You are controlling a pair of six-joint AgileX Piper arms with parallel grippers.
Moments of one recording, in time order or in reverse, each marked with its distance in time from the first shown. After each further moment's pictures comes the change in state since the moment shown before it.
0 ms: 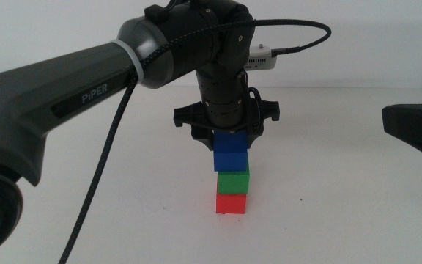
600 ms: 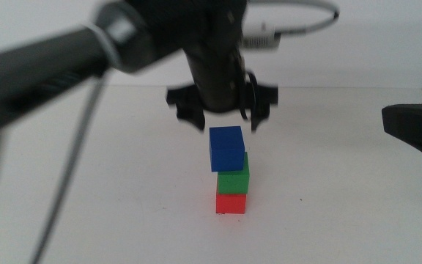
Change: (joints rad) left arm 0.000 -0.079 0.000 0.024 0.000 0.091; right arm 0.000 0.000 0.000 0.000 0.000 0.000
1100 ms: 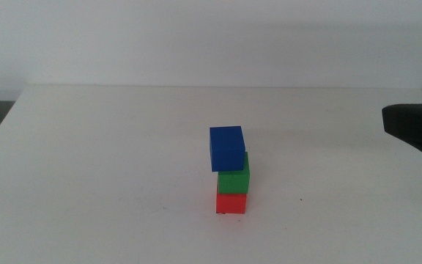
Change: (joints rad) left arm 0.045 -0.573 0.000 0.164 -0.006 0.397; right arm 0.000 0.000 0.000 0.000 0.000 0.000
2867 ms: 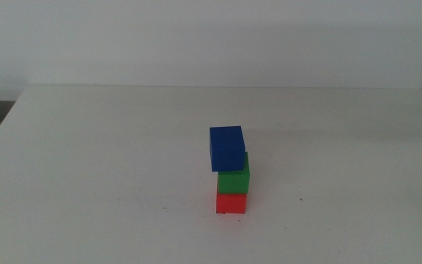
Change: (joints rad) left arm 0.658 -0.590 0.423 -0.461 -0.074 0.429; right arm -0.885 -0.344 0.307 0.535 -0.477 -0.593
